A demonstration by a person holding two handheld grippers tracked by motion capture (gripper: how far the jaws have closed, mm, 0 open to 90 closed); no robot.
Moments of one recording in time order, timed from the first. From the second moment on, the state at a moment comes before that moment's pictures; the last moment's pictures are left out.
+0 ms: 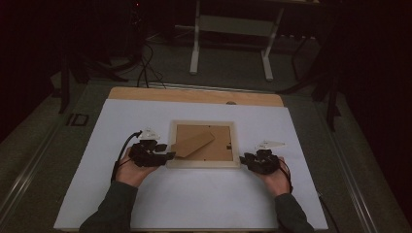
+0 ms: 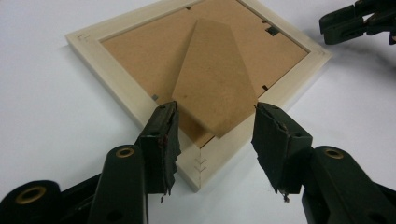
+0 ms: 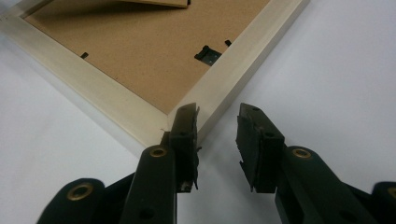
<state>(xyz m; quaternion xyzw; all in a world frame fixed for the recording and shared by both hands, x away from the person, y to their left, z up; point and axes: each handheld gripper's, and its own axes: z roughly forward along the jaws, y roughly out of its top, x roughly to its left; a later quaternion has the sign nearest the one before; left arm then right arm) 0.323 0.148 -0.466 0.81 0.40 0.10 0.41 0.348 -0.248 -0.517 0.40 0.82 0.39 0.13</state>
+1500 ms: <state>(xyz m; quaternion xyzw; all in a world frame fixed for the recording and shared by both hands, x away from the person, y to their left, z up) 0.395 0.094 -0.481 0.88 0.37 0.03 0.31 0.349 -0.248 -0.519 0.40 0.82 0.39 0.12</state>
